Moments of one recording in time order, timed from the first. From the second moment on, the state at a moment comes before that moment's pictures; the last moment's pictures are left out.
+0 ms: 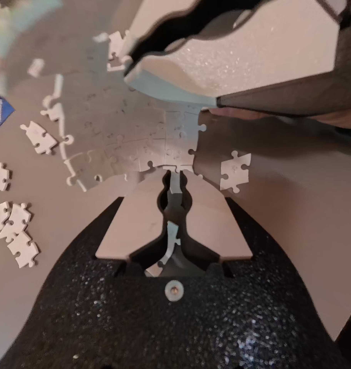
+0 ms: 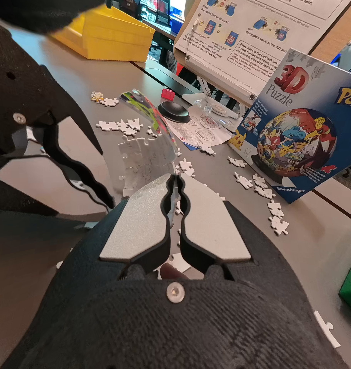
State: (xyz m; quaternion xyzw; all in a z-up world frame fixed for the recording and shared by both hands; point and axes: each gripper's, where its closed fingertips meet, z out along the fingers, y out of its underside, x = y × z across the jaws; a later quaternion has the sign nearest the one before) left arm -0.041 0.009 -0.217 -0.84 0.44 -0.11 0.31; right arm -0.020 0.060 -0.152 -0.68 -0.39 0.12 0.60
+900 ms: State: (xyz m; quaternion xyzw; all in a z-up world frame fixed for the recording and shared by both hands) left arm -0.040 0.011 -0.223 -0.84 0.43 -0.08 0.33; right arm -0.019 0.059 -0.151 -0.68 -0.39 0.11 0.61
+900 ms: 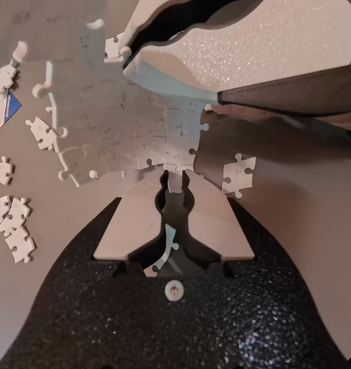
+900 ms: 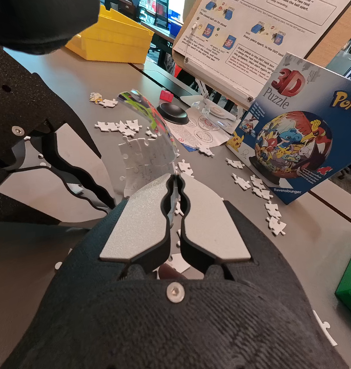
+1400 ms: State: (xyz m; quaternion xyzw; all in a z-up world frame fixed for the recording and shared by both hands) left arm -0.032 0.011 -0.225 -0.87 0.40 -0.13 0.27; right arm -0.019 0.059 -0.153 -0.68 -0.40 0.11 0.60
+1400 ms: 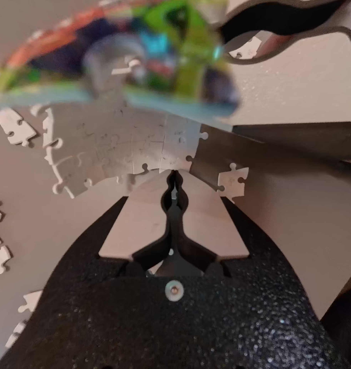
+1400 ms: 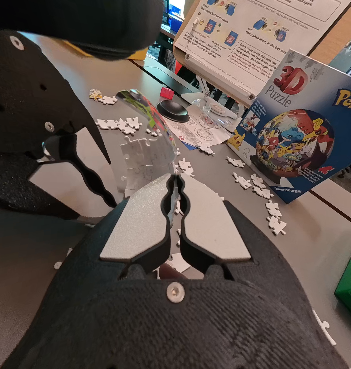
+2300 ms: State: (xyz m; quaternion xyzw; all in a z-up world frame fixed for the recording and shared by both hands) left arm -0.045 0.022 -0.192 -0.80 0.44 -0.08 0.40; right arm -0.019 0.062 -0.154 -0.68 -0.40 0.11 0.60
